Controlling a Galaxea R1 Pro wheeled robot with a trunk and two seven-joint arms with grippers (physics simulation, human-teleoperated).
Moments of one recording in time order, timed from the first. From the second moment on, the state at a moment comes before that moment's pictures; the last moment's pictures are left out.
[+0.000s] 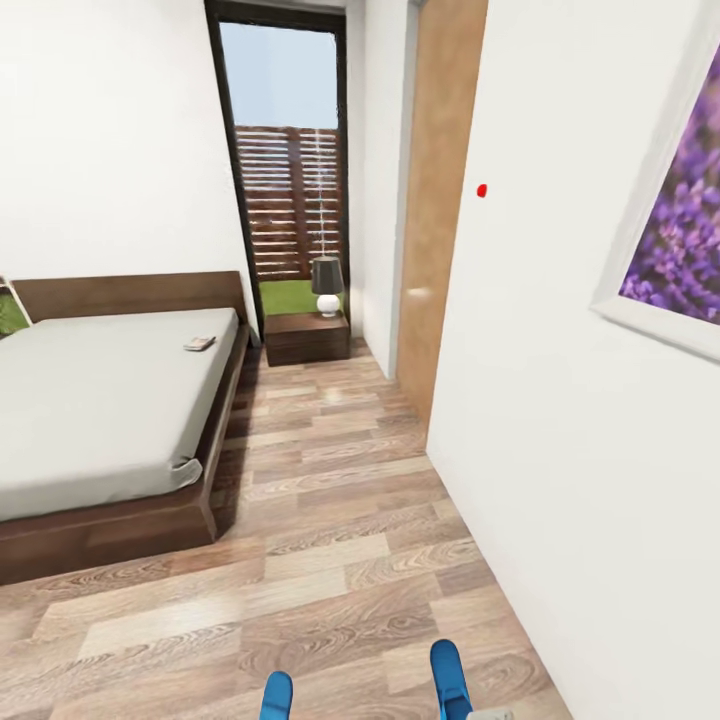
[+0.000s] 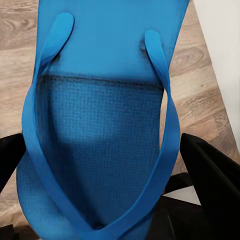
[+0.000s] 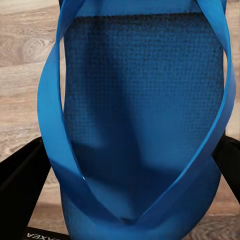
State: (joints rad) left arm -0.23 0.04 -0.09 -0.28 0.20 -0.11 -0.50; right arm -0.44 0.05 0.14 0.08 -0.08 -0.33 0.12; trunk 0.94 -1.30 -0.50
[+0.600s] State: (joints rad) left arm -0.24 0.05 -0.08 -0.29 0.21 -0.12 -0.51; right arm -0.46 0.05 0.16 0.08 -0.09 -0.35 0.14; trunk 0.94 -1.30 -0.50
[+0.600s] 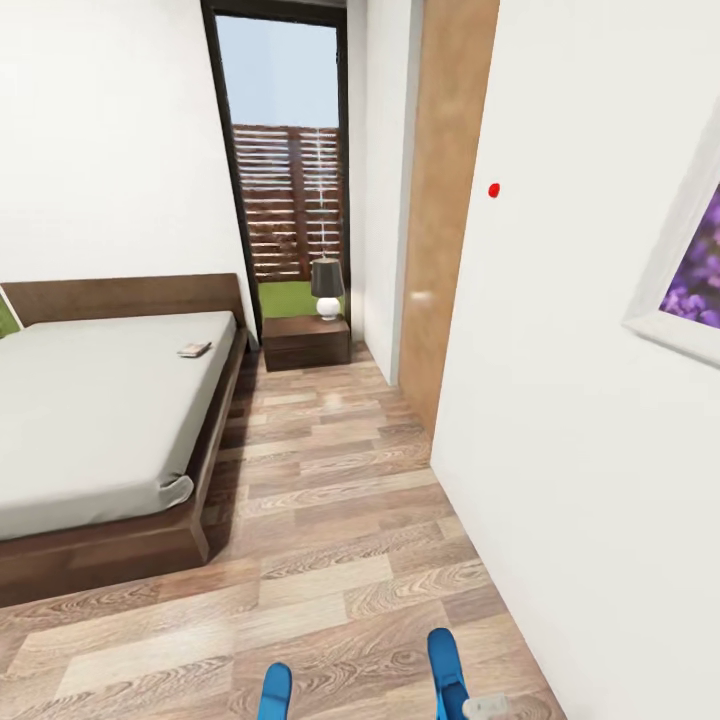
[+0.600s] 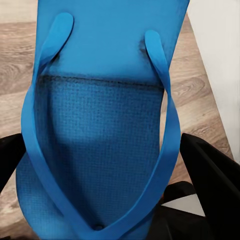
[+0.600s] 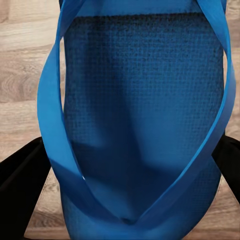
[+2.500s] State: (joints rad) left arm -0.23 0.06 -0.08 -0.29 0.21 -0.12 -0.51; right arm -0.46 0.05 0.16 0.08 -0.08 -0.35 0.15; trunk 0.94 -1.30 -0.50
